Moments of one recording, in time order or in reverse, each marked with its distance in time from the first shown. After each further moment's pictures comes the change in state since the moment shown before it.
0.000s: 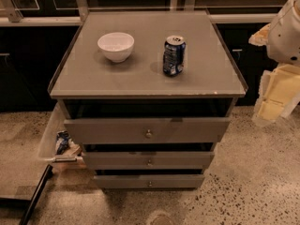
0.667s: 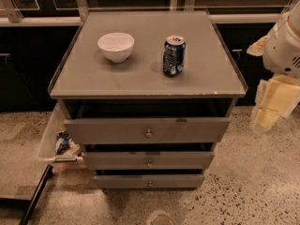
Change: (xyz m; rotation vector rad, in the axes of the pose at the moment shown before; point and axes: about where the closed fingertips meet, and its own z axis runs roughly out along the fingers) arm 0.008 0.004 0.020 -0.027 0.001 0.020
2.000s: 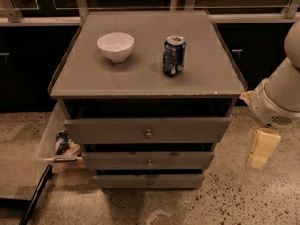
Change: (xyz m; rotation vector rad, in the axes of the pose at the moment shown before) arm 0.054 0.033 0.109 -0.079 0.063 -0.008
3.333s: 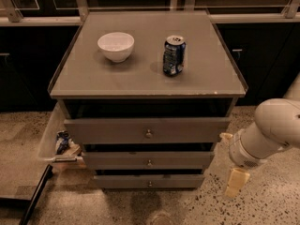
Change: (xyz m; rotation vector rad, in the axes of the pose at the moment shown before) arm 0.019 0.023 0.165 -0.064 -0.114 -0.004
